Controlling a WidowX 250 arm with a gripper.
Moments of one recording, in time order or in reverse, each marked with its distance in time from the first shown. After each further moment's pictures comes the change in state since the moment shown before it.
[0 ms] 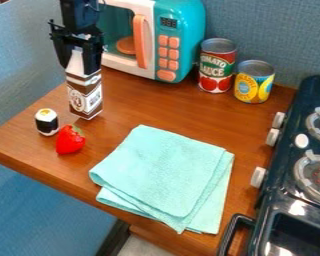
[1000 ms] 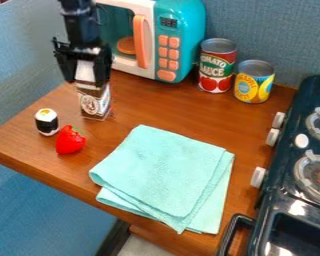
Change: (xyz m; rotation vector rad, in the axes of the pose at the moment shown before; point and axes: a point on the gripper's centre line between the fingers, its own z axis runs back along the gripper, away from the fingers) arm -0.002 -0.012 -0.016 -0.060 -0.023 0.154
